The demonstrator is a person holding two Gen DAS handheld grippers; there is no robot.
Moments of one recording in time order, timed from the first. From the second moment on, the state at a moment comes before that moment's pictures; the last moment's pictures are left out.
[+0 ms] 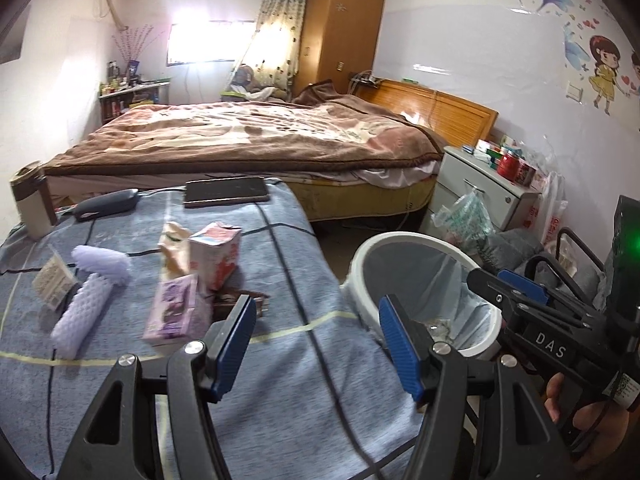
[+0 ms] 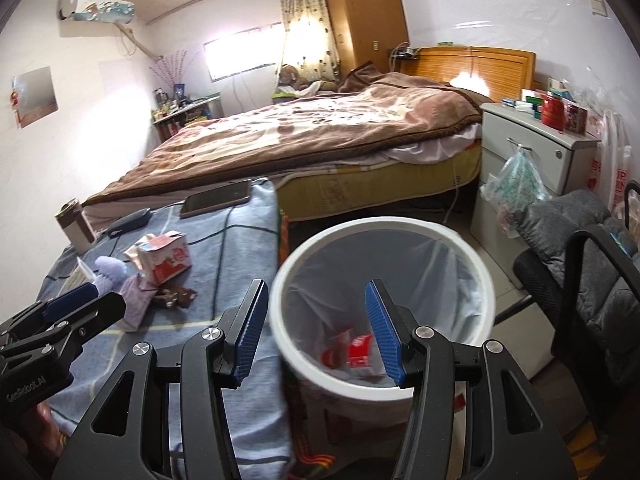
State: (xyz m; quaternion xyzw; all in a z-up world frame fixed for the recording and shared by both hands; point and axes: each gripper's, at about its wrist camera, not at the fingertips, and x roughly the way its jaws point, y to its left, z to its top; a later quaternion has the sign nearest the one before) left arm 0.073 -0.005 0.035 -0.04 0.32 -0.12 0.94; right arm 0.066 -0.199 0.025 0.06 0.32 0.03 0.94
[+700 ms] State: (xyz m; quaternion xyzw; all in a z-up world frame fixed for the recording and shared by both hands) left arm 0.056 0.125 0.014 -0.08 0.32 0.01 0.94; right arm 0.080 -0.109 0.011 0.02 0.35 0.12 0.93
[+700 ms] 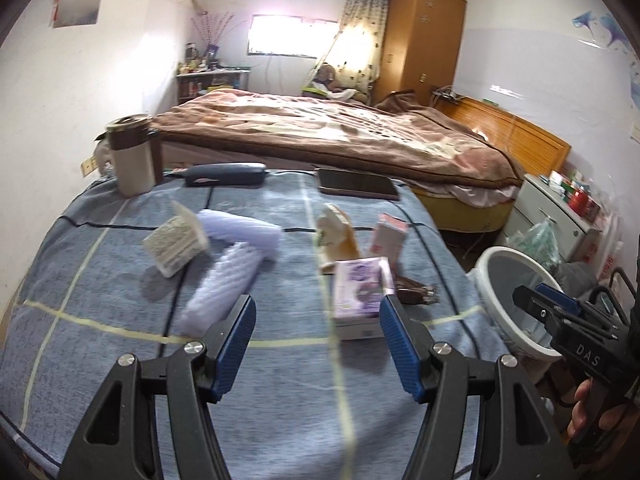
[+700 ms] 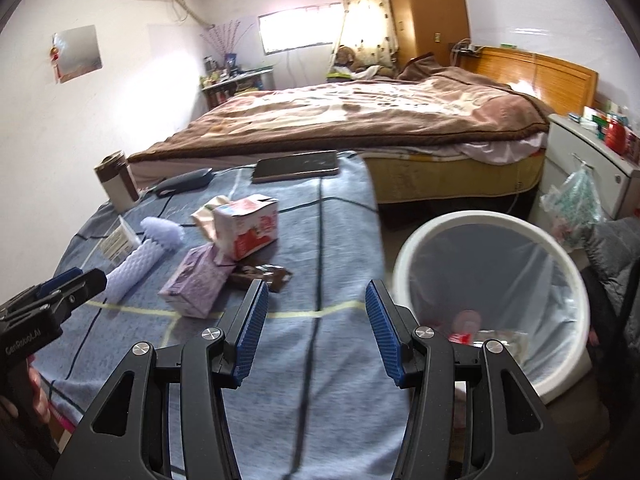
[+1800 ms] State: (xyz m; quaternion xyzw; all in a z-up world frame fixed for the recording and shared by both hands) left arm 0.082 0.224 -0.027 -0.12 0.37 0.04 0.92; right arm 0.131 -0.004 -0.031 0.03 0.43 0.20 0.88
